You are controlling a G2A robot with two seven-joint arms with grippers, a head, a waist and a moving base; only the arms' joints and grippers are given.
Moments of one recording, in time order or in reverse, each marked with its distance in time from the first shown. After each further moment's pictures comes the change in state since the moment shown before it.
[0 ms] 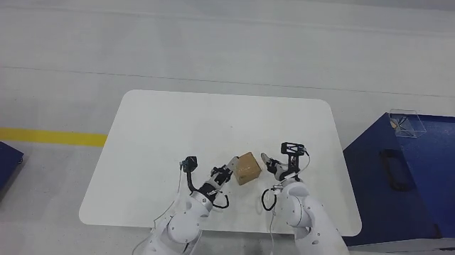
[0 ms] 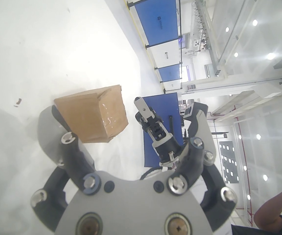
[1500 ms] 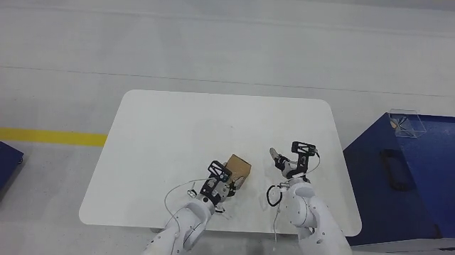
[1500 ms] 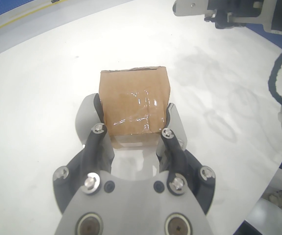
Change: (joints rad) left arm -0.063 0.055 0.121 0.096 1.114 -0.013 0.129; right arm -0.054 0.002 0.070 -0.031 0.074 -0.034 -0.154
